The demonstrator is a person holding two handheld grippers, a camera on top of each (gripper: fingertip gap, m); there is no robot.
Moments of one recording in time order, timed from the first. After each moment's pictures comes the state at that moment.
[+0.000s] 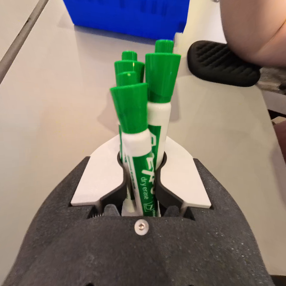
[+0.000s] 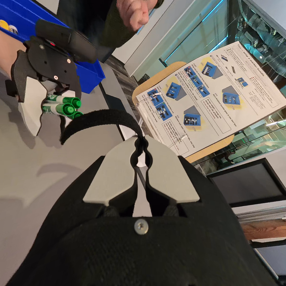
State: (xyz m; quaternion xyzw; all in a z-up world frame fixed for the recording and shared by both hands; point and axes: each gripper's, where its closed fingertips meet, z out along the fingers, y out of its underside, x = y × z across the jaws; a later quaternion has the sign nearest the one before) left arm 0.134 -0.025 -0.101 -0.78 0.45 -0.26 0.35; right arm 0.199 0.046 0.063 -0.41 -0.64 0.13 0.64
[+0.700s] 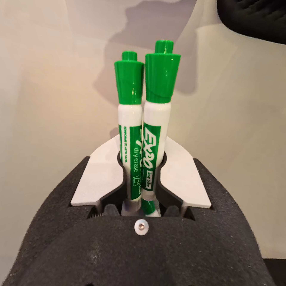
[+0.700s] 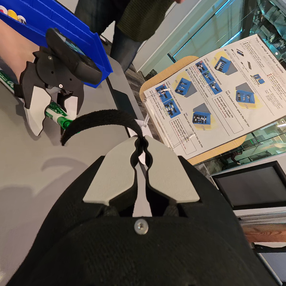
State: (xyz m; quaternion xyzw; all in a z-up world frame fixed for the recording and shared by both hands) left arm 0.116 -0.027 -0.148 -0.82 0.46 -0.20 0.27; right arm 0.193 0.046 0.049 -0.41 -0.66 0.13 0.62
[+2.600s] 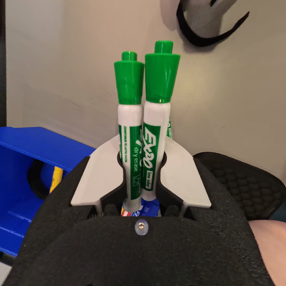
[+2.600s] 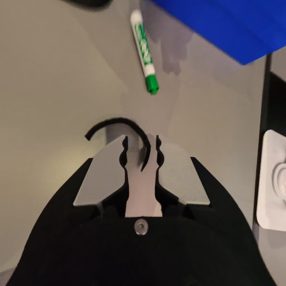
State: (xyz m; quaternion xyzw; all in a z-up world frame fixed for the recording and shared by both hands) left arm -0.019 -0.104 -0.098 -0.90 0.40 0.00 0.16; right arm 0.123 -0.044 -0.140 -0.36 -0.86 0.21 0.28
